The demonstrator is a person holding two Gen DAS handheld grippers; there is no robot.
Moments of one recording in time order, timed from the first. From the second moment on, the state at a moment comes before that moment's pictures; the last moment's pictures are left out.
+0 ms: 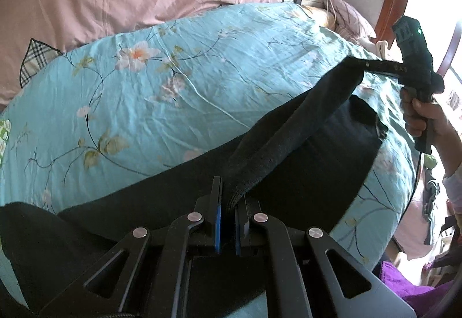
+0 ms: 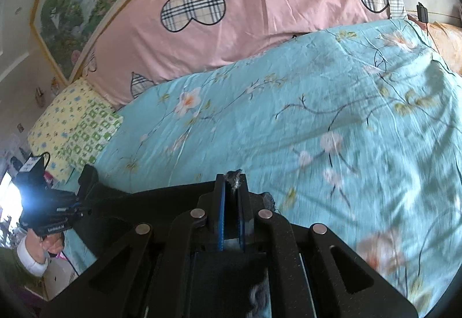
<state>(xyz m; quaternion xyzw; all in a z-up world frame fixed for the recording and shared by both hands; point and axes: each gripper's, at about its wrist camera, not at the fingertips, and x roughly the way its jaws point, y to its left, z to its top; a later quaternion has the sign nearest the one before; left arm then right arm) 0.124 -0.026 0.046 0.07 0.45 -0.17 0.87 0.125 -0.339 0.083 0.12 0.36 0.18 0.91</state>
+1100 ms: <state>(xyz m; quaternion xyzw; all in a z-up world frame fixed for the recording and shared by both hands) 0.051 -0.052 -0.006 0.09 0.46 -0.20 0.86 0.019 -0.348 0.048 0.06 0.38 0.13 0.91</state>
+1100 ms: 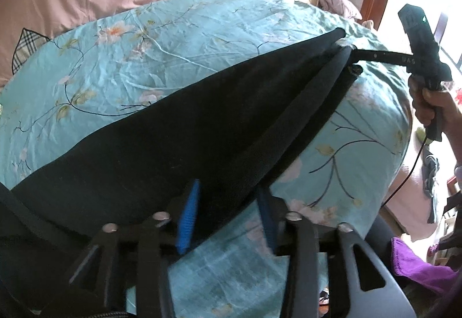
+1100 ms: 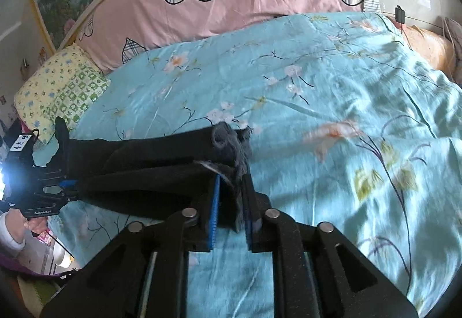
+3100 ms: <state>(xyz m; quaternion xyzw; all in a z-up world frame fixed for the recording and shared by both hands) 0.092 0.208 0.071 -0.15 0.51 0.13 0.84 0.040 -0.034 0.043 0.01 0.37 0.41 0.83</state>
